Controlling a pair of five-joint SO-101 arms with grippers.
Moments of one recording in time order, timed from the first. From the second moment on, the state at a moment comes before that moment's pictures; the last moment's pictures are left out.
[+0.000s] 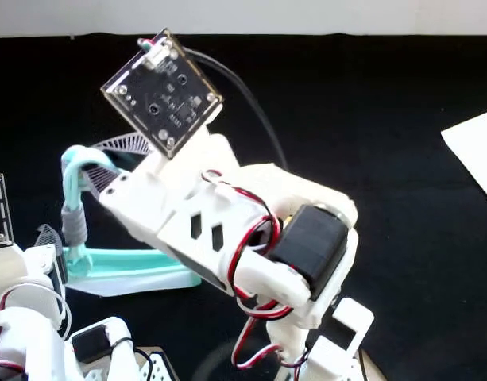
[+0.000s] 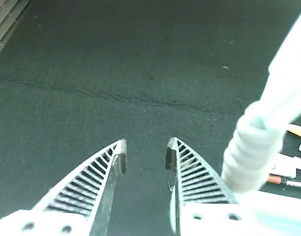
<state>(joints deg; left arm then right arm) -30.9 -65.2 5.8 101.5 -59.8 -60.4 6.9 -80.4 99.3 0.0</state>
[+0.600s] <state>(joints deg) -32.4 -65.2 5.4 101.5 -59.9 -60.3 6.9 -80.4 99.3 0.0</state>
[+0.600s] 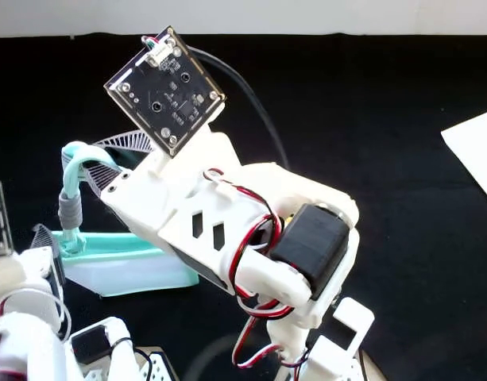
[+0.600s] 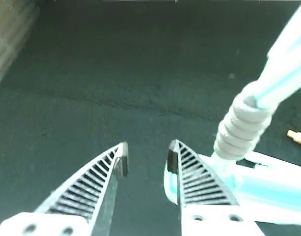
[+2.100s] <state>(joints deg) -28.4 -65.8 13.9 100.9 -64.0 -36.5 -6.9 -63.4 100.5 -0.4</state>
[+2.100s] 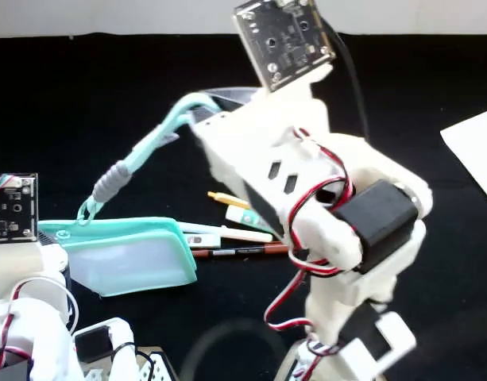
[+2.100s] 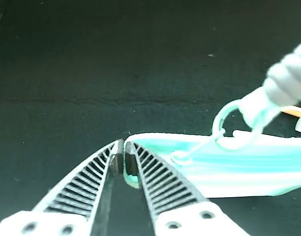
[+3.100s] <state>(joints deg) -28.4 -65.8 14.0 100.9 -63.7 -15.6 -54.4 -6.5 97.1 -0.4</state>
